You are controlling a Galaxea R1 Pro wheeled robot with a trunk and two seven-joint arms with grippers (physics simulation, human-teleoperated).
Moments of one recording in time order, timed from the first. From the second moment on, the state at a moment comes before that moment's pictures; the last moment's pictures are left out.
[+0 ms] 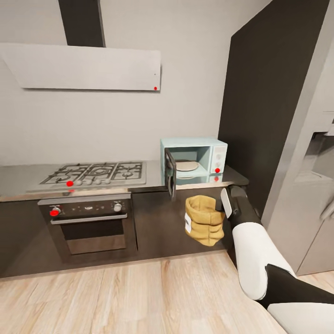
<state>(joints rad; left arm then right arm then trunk) 0.00 -0.02 0.02 -0.06 0.22 -0.09 0.03 -1.06 0.15 -0.38 -0.76 0.17 0.99 -0.33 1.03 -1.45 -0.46</state>
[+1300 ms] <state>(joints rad) 0.00 -0.02 0.03 -0.07 0.22 -0.10 0.03 -1.22 0.11 -0.38 -0.73 0.18 1.04 -0.39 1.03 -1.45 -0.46</state>
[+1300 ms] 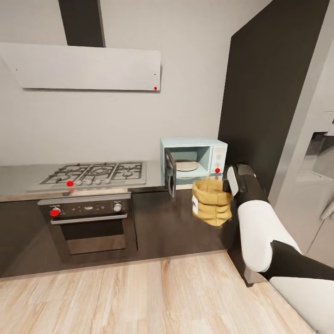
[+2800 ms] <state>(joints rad) 0.00 -0.02 0.03 -0.07 0.23 -0.09 0.02 -1.46 0.13 -0.39 -0.59 0.17 1.04 -0.40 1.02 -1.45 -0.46</state>
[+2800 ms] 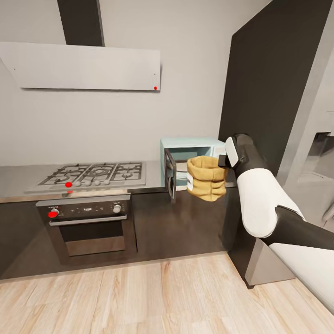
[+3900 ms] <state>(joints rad) 0.00 -0.02 0.03 -0.07 0.23 -0.09 0.02 -1.46 0.13 -0.43 -0.59 0.11 1.04 -0.39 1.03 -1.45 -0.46</state>
